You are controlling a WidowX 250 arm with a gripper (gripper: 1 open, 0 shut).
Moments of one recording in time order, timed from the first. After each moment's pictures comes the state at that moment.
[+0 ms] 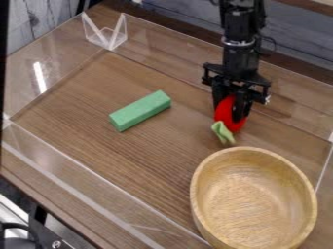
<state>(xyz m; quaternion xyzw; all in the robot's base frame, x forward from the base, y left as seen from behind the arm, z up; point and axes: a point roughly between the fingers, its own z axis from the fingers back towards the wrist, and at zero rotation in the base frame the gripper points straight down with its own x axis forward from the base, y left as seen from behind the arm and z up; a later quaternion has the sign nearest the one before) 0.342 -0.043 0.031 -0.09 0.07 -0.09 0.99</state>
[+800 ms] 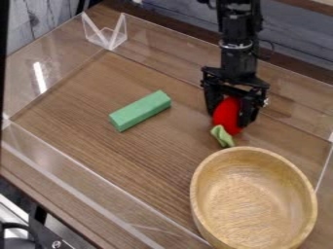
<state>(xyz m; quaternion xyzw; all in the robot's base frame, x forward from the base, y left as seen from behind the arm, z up) 0.337 -0.037 0.041 -0.10 0.07 -0.08 0.99</state>
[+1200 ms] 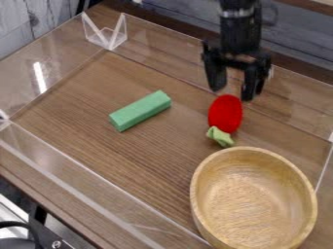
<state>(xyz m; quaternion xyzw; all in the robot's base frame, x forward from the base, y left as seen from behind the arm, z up) 0.335 -0.027 0.100 -0.11 0.02 -0.08 0.99</state>
